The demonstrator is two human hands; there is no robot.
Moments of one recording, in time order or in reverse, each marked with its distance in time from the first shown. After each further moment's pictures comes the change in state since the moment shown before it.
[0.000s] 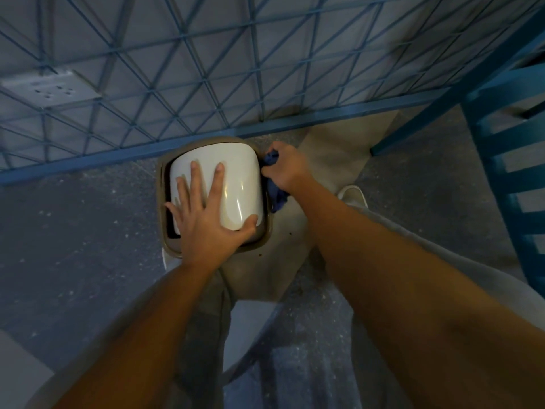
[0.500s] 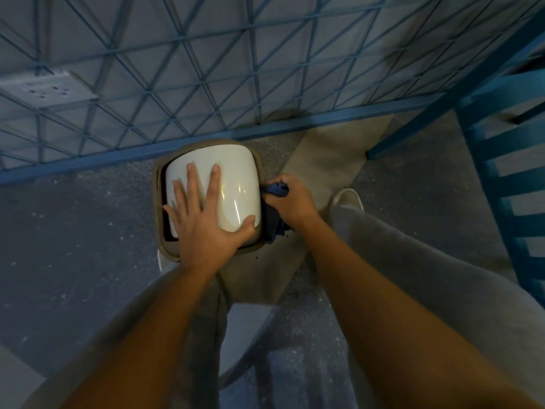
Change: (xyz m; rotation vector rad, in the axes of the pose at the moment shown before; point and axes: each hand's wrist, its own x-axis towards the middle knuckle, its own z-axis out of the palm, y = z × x) left_hand -0.001 0.001 0.003 -0.003 0.038 -0.007; right_hand -0.039 0.030 0.015 0.201 0.006 0.101
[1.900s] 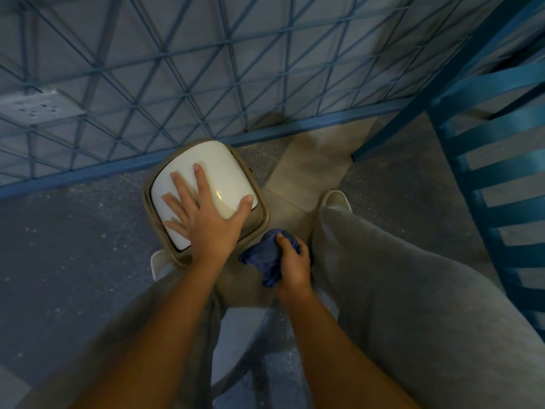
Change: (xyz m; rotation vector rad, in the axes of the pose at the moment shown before) left_hand 0.009 0.047 0.000 -0.178 -0.036 -0.288; right_hand -0.074 0.052 0.030 0.973 0.339 0.569
